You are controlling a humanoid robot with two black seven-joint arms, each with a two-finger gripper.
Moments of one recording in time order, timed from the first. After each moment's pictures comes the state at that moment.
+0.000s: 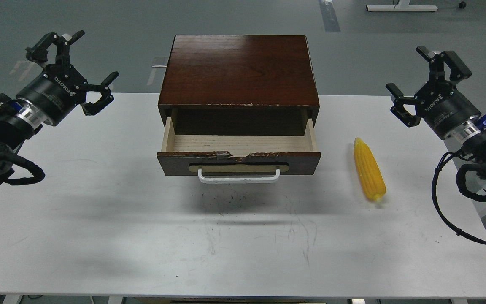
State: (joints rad) left arm -0.72 0.73 -0.59 -1.01 -0.17 -0.49 -0.29; right arm 0.66 -0.61 0.67 0.87 -0.20 0.49 0.42
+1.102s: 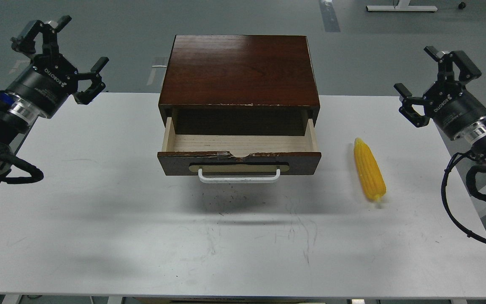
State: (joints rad) left arm -0.71 0.71 -0.66 -1.01 0.00 -0.49 -0.43; right arm 0.65 -0.67 0.67 0.88 -0.20 0.49 0.43
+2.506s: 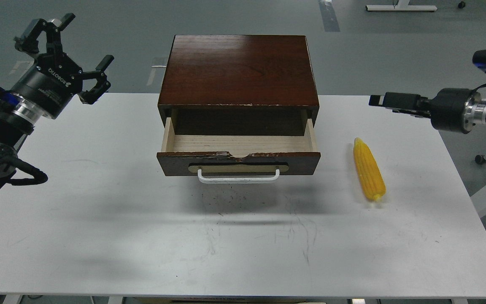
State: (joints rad) left arm -0.68 0.70 -0.69 -1.04 0.03 -0.49 -0.43; right arm 1.01 -0.78 0.26 0.94 -1.34 0.48 0.44
